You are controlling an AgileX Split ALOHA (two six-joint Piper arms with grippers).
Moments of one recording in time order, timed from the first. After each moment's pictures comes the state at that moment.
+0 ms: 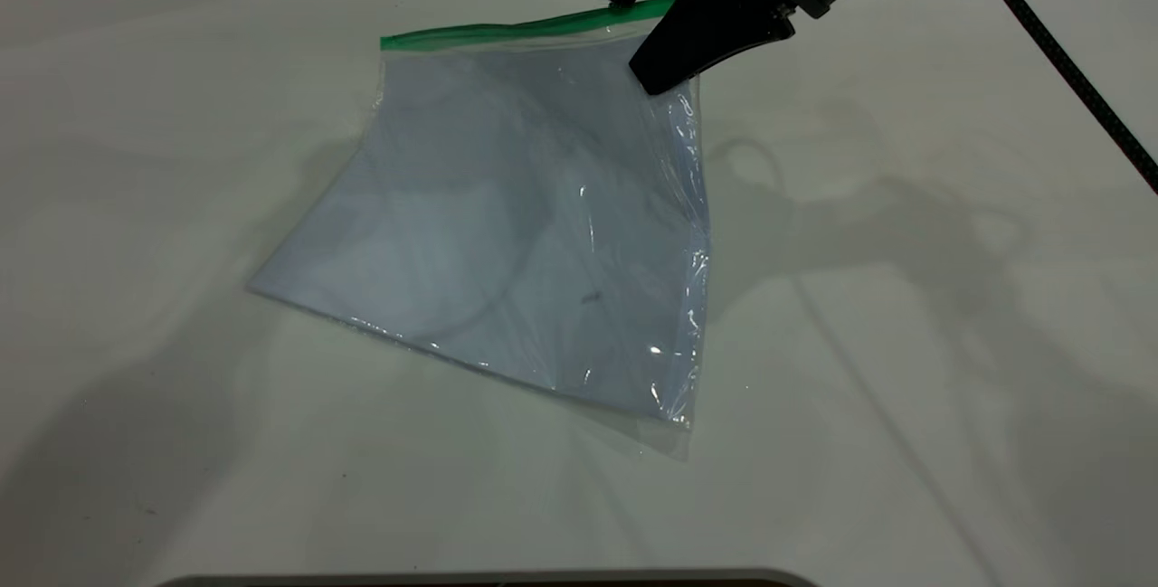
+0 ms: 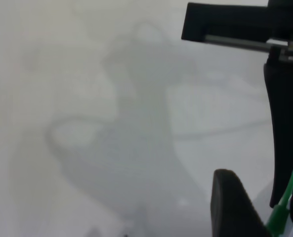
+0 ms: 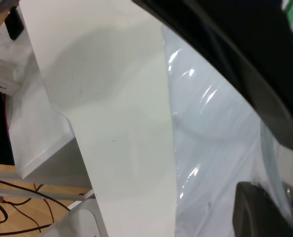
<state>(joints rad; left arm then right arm) -0.35 2.38 -1.81 -1.00 1.03 1.48 0.27 2.21 -1.35 1.14 0.91 -1.42</state>
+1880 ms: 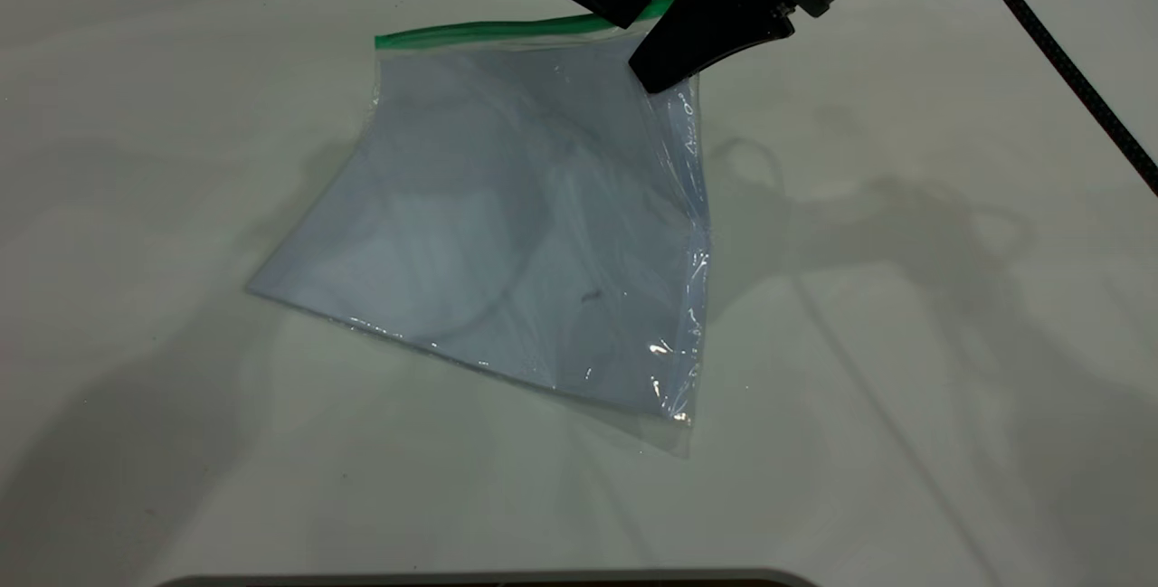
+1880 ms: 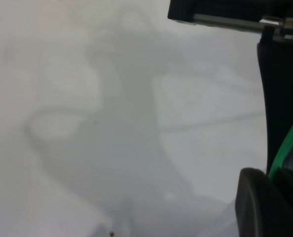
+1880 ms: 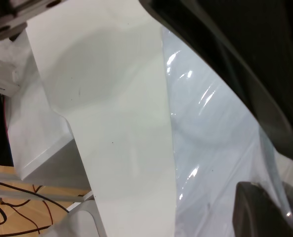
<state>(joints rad) -0.35 2.40 -1.81 -1.00 1.06 1.48 0.27 2.21 -1.35 1.14 0.91 -1.42</state>
